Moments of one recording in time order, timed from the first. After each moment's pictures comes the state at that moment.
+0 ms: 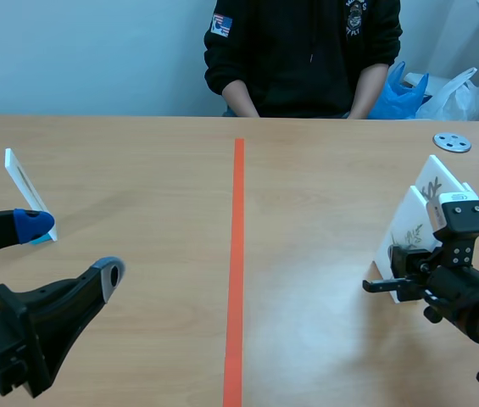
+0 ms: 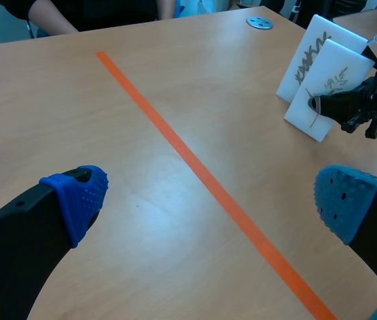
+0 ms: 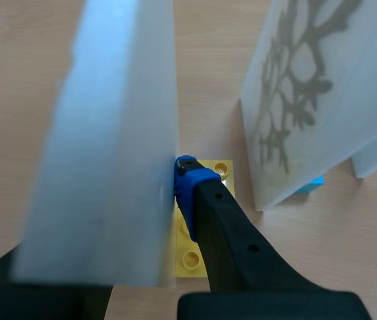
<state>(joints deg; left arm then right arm) 42.4 -26.4 -8.4 114.0 -23.8 -32.9 -4.6 -8.7 15.2 2.6 68.6 10.2 14.2 5.5</state>
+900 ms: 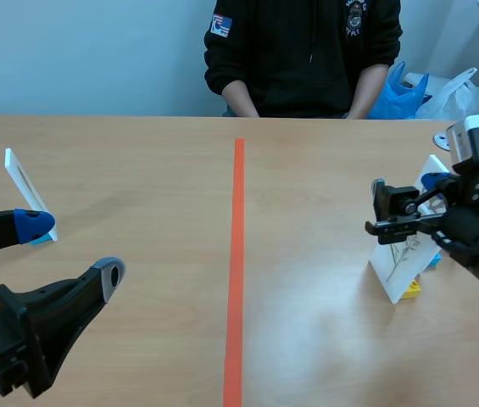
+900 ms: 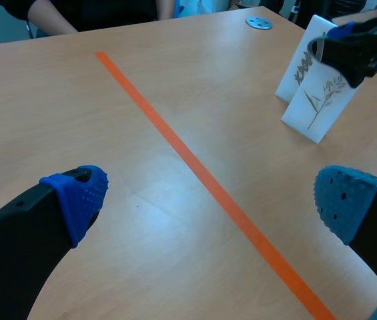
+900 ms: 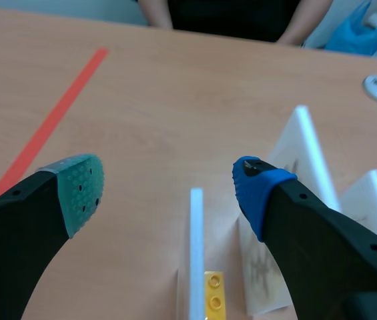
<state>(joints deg) 42.4 -26.4 -8.4 114.0 -23.8 -32.9 -4.6 -12.6 15.2 5.8 88.6 10.3 14.6 3.9</state>
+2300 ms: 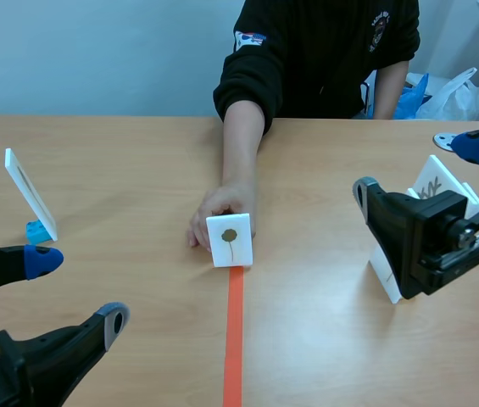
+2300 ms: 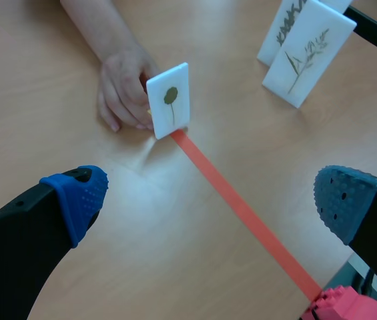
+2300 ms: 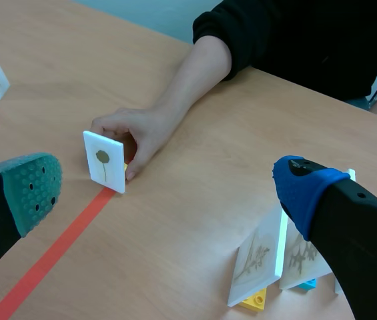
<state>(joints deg) 45.5 -26.7 -8.4 114.0 -23.8 -36.2 -1.3 -40.6 23.0 13.0 126.3 18.1 23.4 -5.3</state>
